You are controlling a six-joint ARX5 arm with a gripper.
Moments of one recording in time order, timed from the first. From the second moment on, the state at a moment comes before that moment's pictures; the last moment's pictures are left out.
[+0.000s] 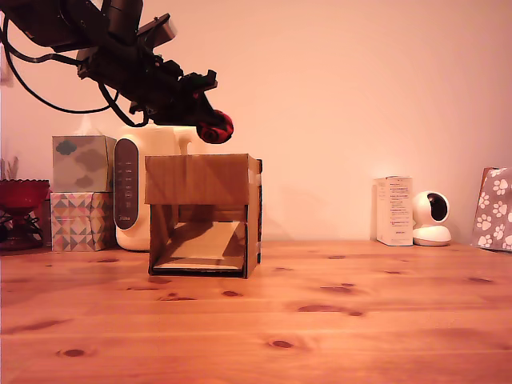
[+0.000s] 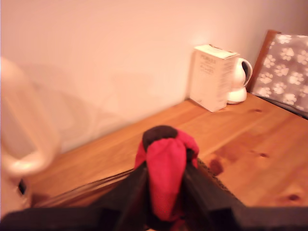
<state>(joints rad) -0.34 1.87 1.41 0.22 0.36 0.02</state>
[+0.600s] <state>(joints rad) -0.34 1.84 1.46 -0.04 0.38 0.04</state>
